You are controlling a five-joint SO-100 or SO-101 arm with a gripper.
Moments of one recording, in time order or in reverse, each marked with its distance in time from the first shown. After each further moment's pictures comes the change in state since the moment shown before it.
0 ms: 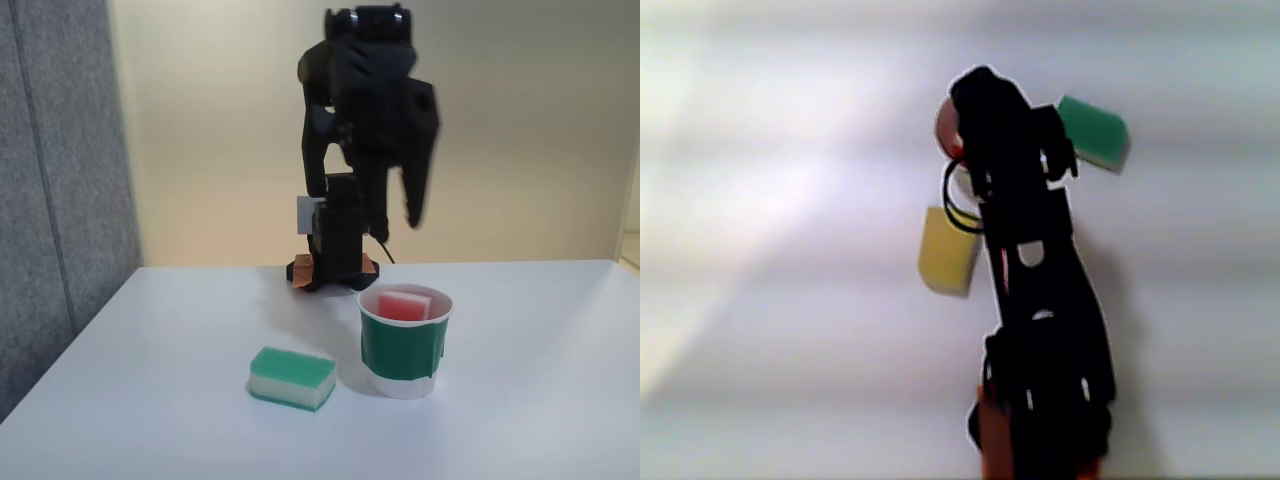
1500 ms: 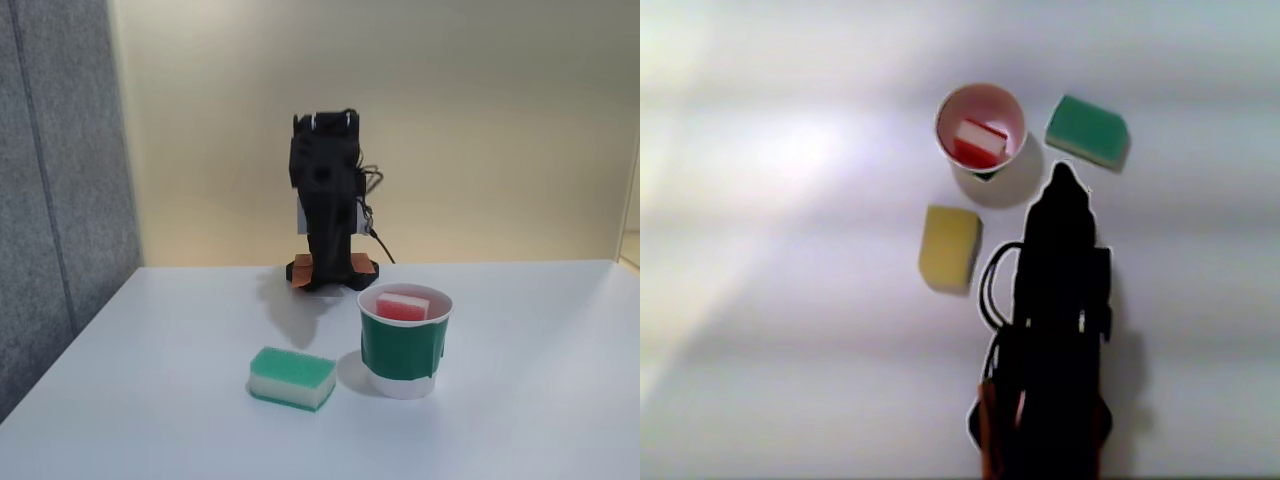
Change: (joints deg) arm 13.9 61.8 60.4 -6.0 26.5
